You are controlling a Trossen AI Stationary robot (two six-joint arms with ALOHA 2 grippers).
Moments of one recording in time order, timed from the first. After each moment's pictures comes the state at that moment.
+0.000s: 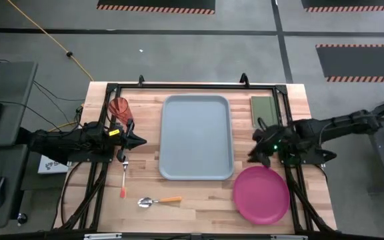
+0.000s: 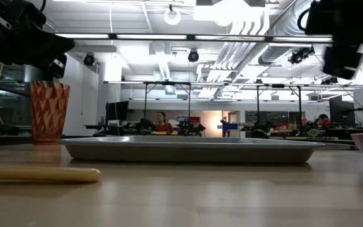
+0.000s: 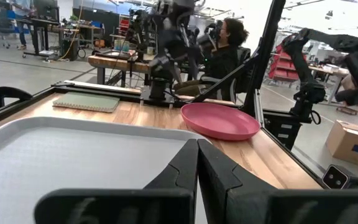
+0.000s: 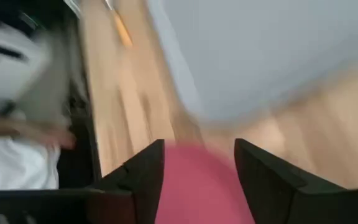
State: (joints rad) left arm 0.00 0.01 0.01 0.02 0.08 -0.15; right arm 0.18 0.73 0.57 -0.62 -0.18 0.78
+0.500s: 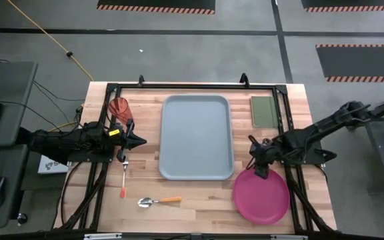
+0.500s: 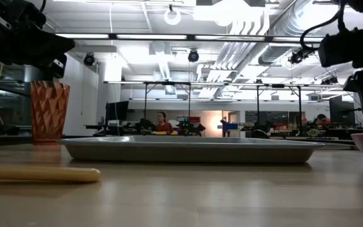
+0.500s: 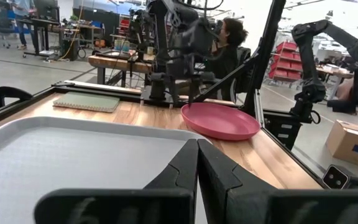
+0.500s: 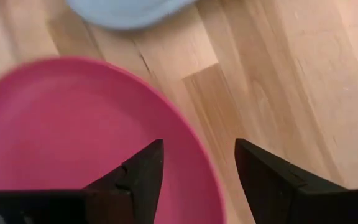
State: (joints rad) left arm 0.00 0.01 0.01 0.02 0.08 -0.15; right arm 0.38 1.02 0.57 -0.78 0.00 0.78
